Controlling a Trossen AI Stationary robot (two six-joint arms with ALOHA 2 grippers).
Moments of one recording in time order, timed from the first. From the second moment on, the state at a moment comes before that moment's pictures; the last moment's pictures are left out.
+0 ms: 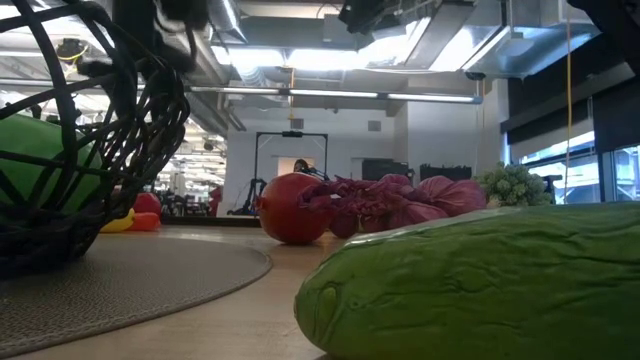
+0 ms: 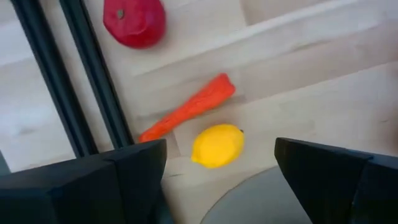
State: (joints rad) left arm 0.61 1.15 1.10 -1.26 -0.15 -0.70; right arm -0.17 1.99 2.35 -1.52 -0.28 -0.37
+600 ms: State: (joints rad) left arm 1.02 1.38 1.10 -1.14 -0.08 -0.51; right arm -0.30 1.96 2.35 -1.53 -0.28 -0.40
